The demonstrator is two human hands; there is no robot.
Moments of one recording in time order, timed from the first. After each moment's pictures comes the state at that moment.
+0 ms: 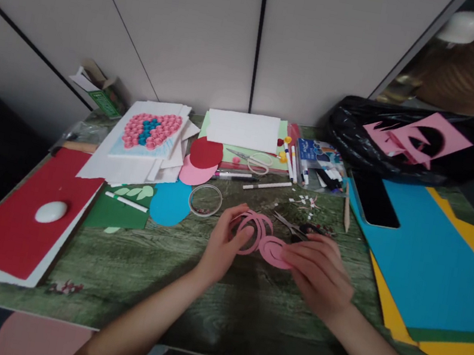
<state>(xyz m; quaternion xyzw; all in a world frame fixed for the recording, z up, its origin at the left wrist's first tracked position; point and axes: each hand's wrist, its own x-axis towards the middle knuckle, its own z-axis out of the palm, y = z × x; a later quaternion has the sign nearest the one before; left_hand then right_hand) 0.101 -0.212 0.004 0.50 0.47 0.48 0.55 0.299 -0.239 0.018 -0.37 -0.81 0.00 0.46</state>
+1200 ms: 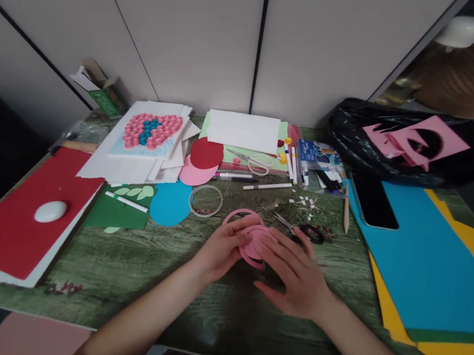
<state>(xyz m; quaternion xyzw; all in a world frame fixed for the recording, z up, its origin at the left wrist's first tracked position) 0.101 -0.209 0.012 0.18 0.38 0.39 0.82 0.286 -0.241 0.003 -0.34 -0.89 -0.01 0.31</state>
